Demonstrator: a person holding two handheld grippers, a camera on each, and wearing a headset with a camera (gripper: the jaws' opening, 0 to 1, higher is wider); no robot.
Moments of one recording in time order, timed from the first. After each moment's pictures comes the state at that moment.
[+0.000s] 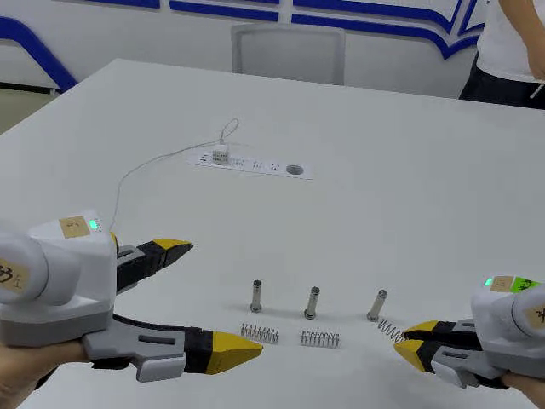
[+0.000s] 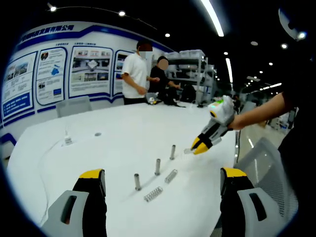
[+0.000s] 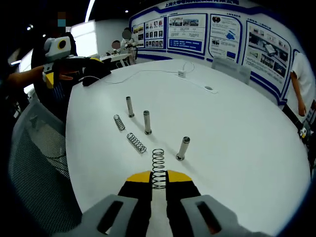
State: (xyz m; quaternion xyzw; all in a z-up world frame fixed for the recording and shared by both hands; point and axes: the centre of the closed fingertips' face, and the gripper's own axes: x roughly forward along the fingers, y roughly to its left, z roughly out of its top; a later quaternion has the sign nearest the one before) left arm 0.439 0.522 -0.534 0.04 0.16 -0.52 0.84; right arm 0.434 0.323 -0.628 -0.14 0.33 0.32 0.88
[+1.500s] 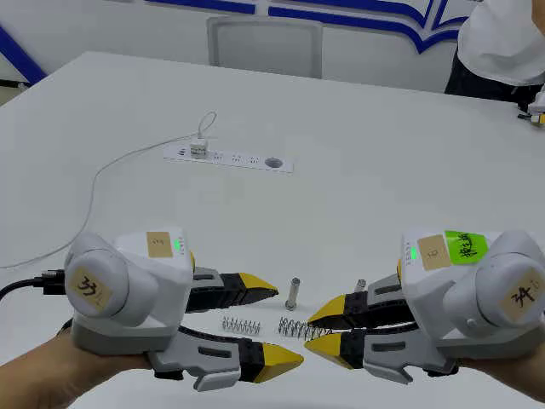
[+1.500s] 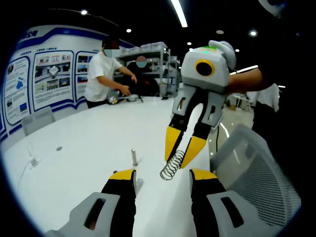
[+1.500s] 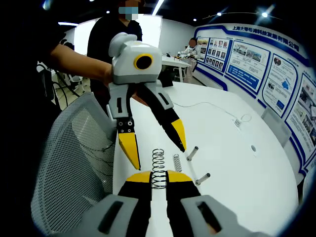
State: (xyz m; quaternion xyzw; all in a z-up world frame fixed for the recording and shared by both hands) left arm 0.393 0.447 -0.548 0.09 0.15 -0.65 0.74; right arm 0.383 0.448 -0.553 -0.26 0.25 0.52 0.78
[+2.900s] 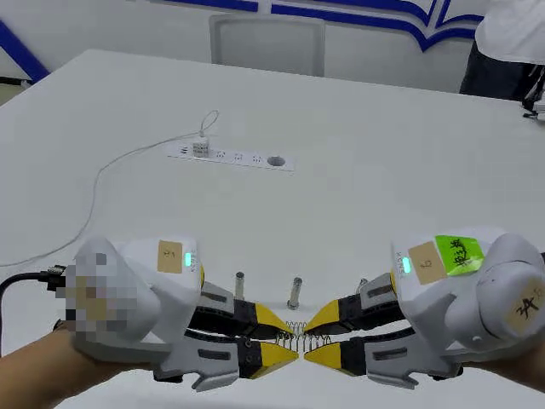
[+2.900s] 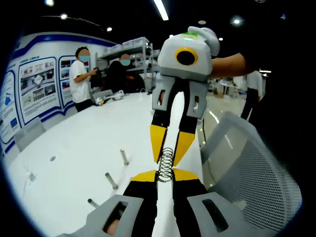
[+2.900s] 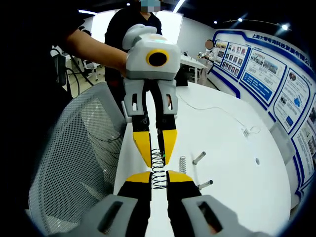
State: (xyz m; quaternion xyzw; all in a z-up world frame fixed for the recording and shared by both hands) left arm 0.375 0.446 -0.551 0.15 0.14 -0.68 0.70; right arm 0.374 0.454 -0.553 -0.31 0.23 0.56 0.73
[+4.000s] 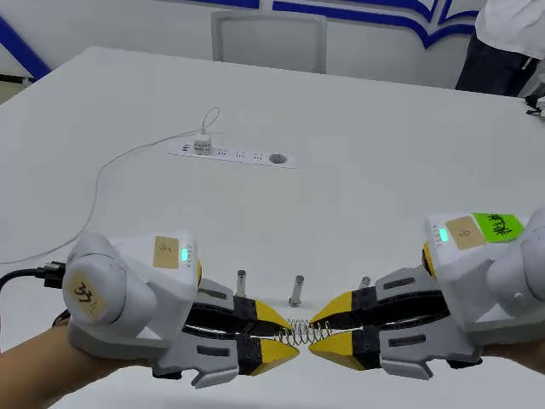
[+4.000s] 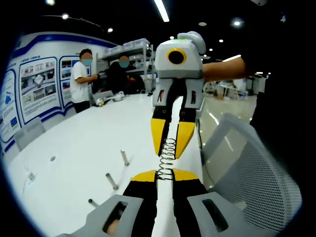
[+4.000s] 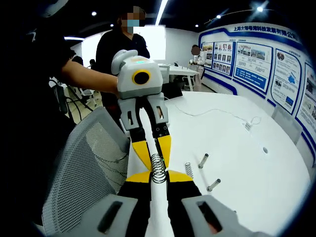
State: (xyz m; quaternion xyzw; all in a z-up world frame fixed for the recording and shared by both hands) left arm 0.375 0.448 -0.549 0.14 0.13 -0.68 0.70; right arm 0.372 0.453 -0.535 -0.18 0.23 0.57 0.77
